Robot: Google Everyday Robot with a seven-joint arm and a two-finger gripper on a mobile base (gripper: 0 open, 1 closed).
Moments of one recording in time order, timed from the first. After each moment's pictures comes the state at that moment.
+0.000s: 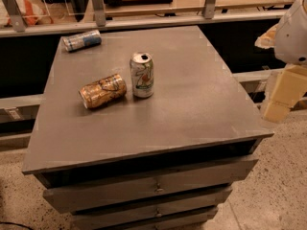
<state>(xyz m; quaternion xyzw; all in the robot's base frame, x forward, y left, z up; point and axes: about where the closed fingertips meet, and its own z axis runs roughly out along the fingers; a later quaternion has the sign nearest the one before) 0.438 -0.217 0.976 -0.60 0.78 -0.03 0.16</state>
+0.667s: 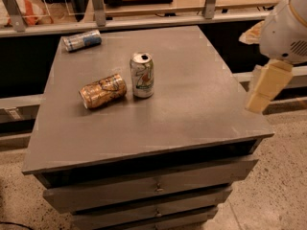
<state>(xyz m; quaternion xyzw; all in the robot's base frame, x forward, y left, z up) 0.466 -0.198 0.970 -0.62 0.76 0.00 0.20</state>
